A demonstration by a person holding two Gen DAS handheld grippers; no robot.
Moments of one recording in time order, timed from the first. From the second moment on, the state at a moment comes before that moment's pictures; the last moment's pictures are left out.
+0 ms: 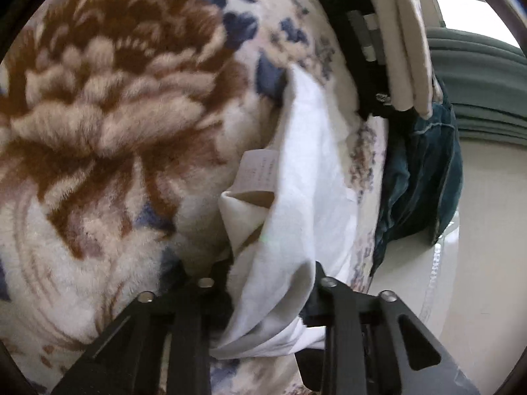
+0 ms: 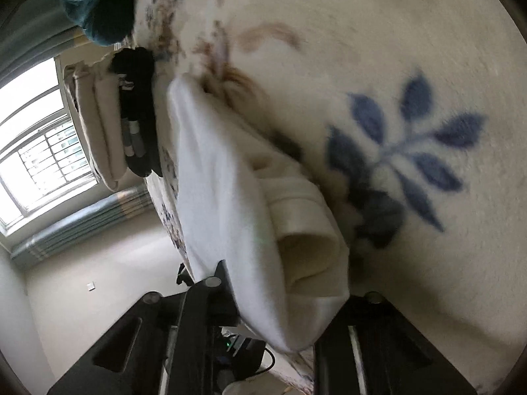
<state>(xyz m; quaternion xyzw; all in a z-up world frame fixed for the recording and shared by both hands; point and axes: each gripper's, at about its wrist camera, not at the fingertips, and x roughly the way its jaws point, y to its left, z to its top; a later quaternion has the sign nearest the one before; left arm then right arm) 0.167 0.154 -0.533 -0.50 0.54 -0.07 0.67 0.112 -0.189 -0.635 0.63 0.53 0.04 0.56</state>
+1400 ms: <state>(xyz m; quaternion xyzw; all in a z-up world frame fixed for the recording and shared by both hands) 0.589 0.222 -0.386 -0.38 0.52 -0.12 0.76 0.562 -0.104 -0.450 0.49 0.50 0.12 0.70</state>
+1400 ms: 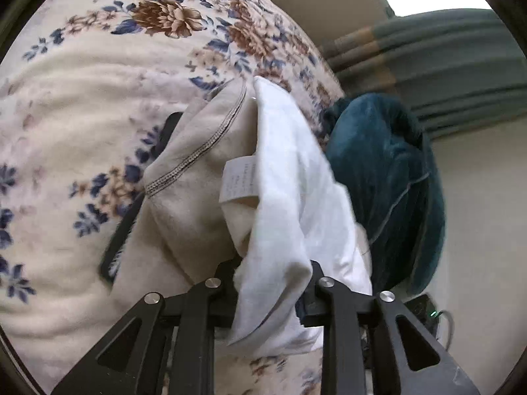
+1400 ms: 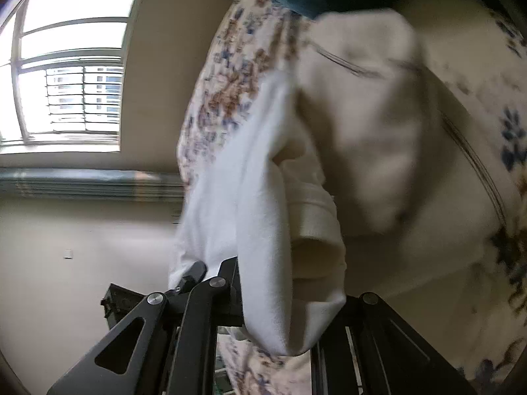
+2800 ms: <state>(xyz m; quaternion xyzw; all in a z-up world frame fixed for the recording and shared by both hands) 0.261 0.138 -0.041 0.01 0.38 0.00 0.93 0.197 -0.062 0.018 -0.03 0.37 -0.09 0.92</state>
